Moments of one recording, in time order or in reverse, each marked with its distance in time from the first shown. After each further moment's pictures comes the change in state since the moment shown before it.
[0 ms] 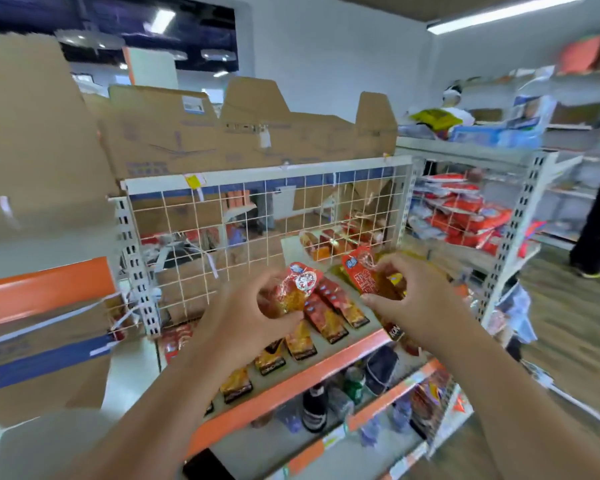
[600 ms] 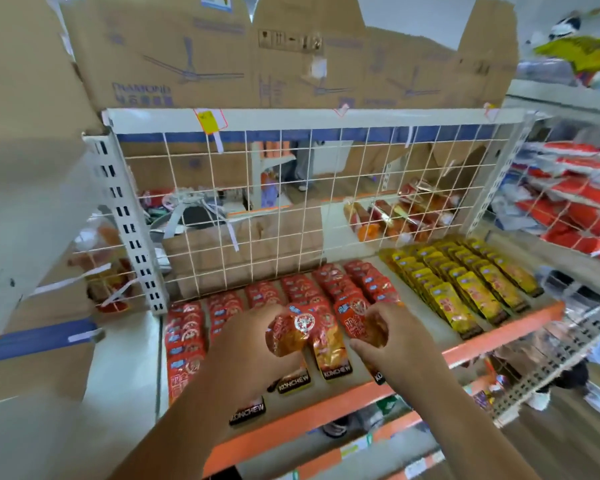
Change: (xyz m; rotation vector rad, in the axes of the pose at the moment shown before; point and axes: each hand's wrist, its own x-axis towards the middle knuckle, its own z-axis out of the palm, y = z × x) left_hand 0.057 -0.132 0.081 0.108 -0.092 -0.271; right_hand 0.097 0.078 0.170 0.009 -0.267 0.071
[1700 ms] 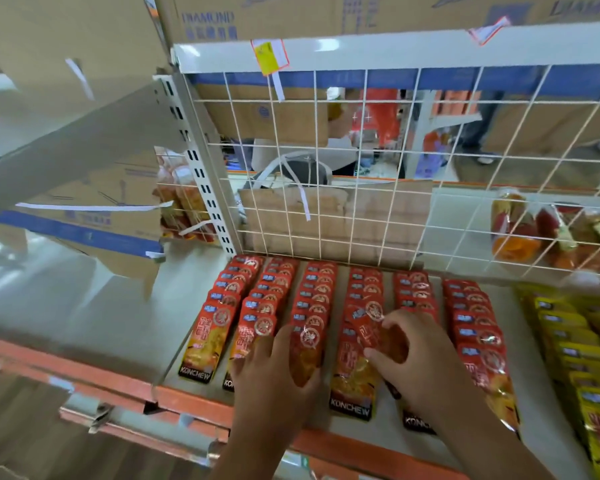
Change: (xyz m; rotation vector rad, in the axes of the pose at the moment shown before) left_hand 0.011 0.014 0.142 0.311 0.340 -0.770; right_hand 0.135 0.080 0.051 0.151 -0.408 -0.433
